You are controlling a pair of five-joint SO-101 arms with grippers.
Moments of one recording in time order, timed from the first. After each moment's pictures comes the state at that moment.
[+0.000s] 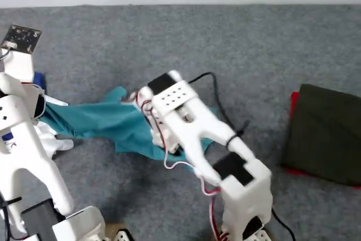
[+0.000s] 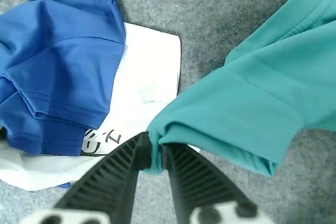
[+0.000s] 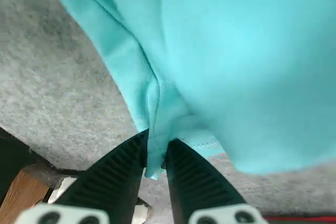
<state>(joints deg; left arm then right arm) -31.2 -11.5 -0.4 95.2 -26.6 -38.3 18.4 -10.1 100.5 21.4</state>
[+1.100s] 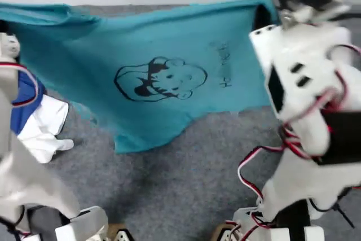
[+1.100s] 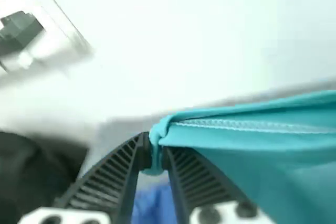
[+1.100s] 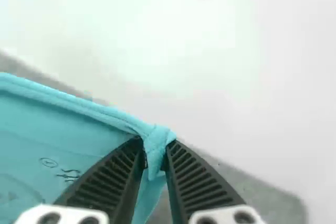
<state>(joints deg) -21.8 -12.4 -57.5 96.9 -16.4 -5.7 -12.1 -59.6 91.4 23.3</state>
